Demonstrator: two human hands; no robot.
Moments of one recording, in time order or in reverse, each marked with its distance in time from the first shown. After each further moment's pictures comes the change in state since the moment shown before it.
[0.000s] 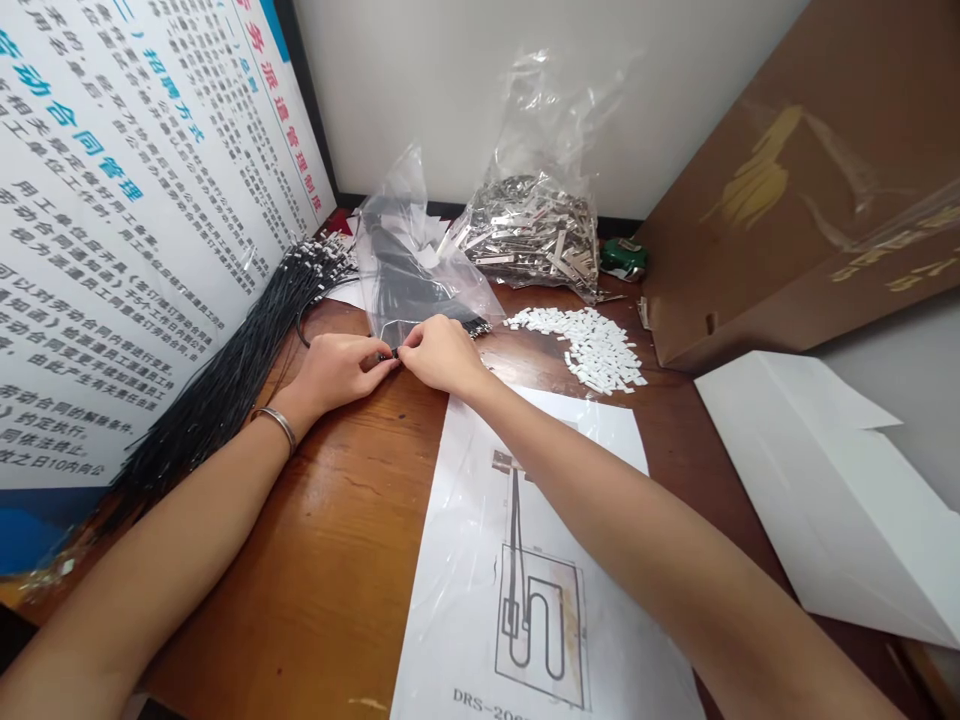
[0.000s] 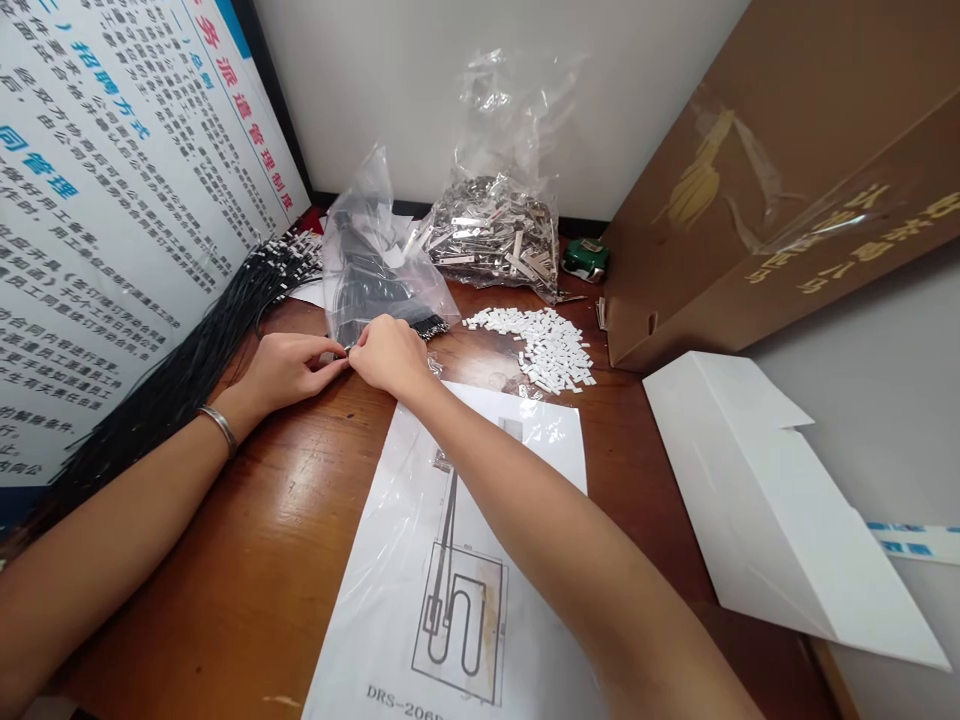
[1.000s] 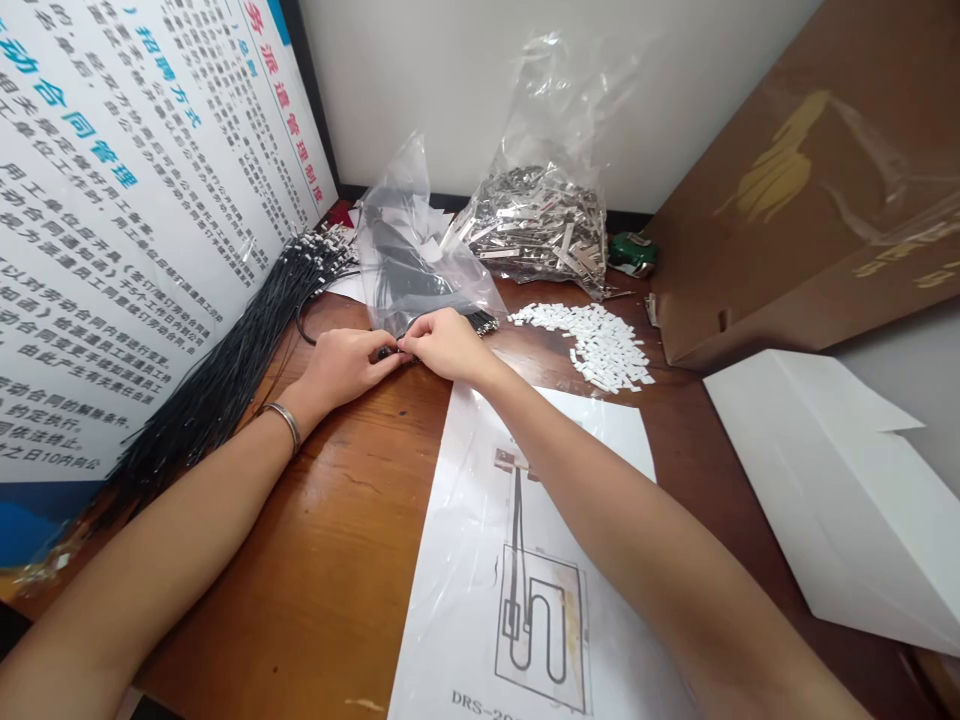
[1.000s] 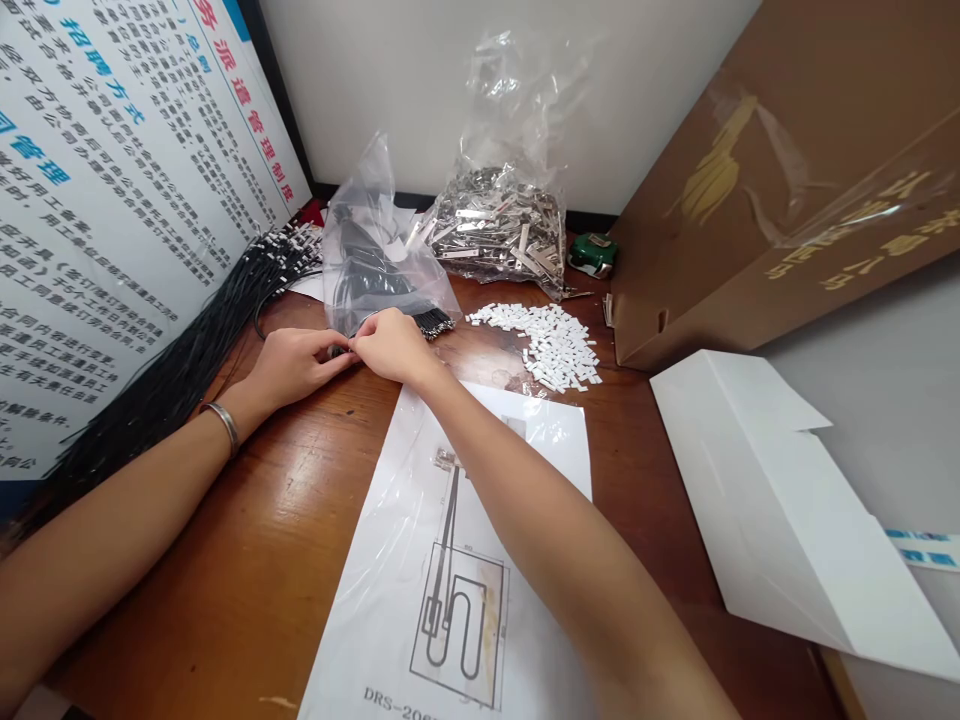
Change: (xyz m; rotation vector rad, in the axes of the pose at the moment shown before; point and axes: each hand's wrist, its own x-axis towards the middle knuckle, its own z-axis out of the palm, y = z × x) left_hand 0.004 0.007 0.004 0.017 -0.049 -0.086; right_hand 0.004 0.007 -0.005 0.243 -0.087 -0.046
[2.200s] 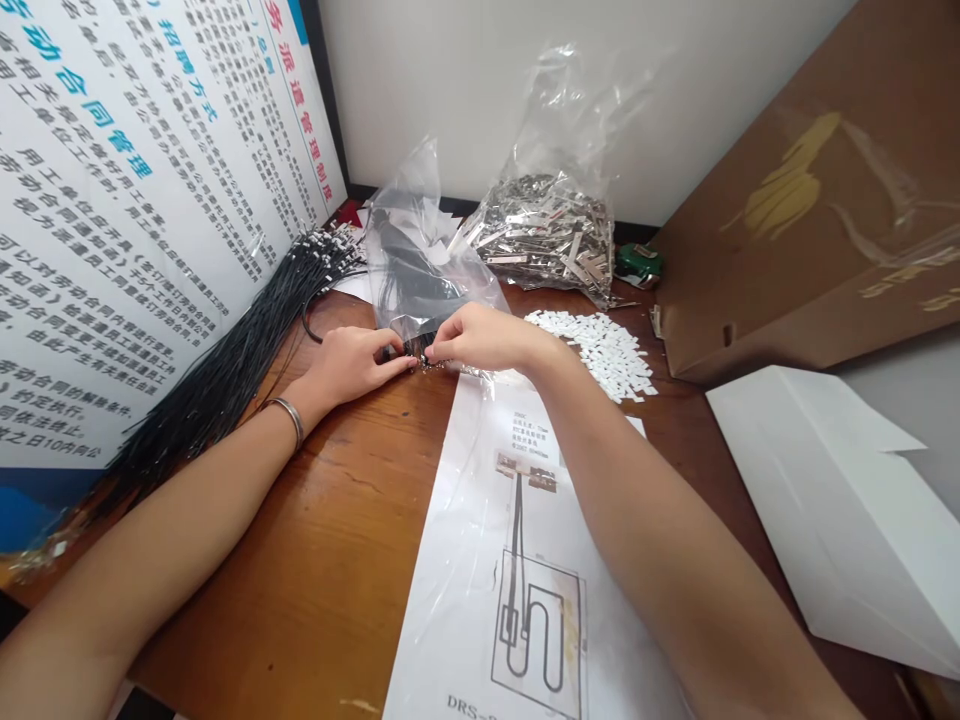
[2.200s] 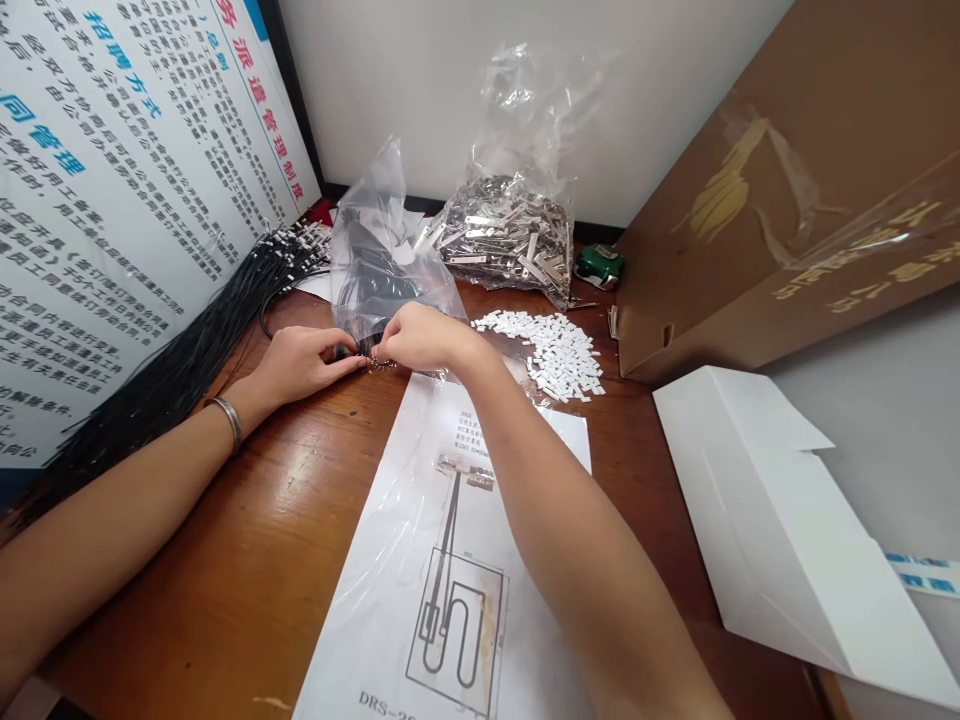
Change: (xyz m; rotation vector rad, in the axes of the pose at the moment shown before) left_hand 0.001 0.007 -0.007 -0.048 -0.085 -0.070; right_hand -0.011 -0.020 -0.052 -0.251 -0.348 0.035
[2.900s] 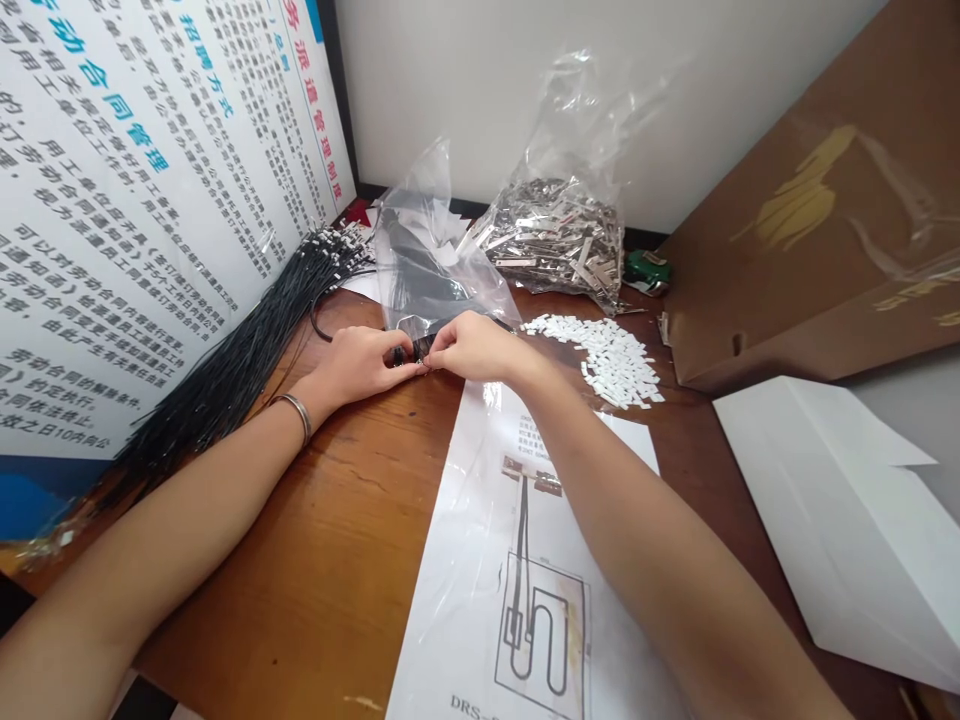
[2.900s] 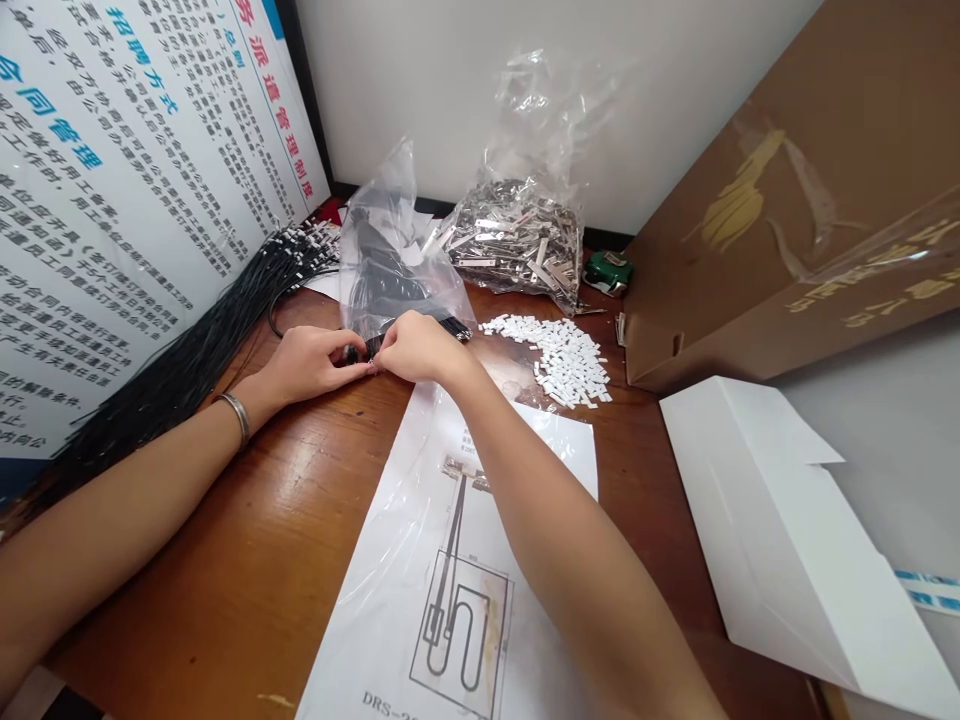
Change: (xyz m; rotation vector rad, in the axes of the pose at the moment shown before) left_hand -0.002 -0.001 0.001 -0.034 -0.011 0.033; right_hand 0.010 -0.003 0.021 -0.014 0.088 0.018
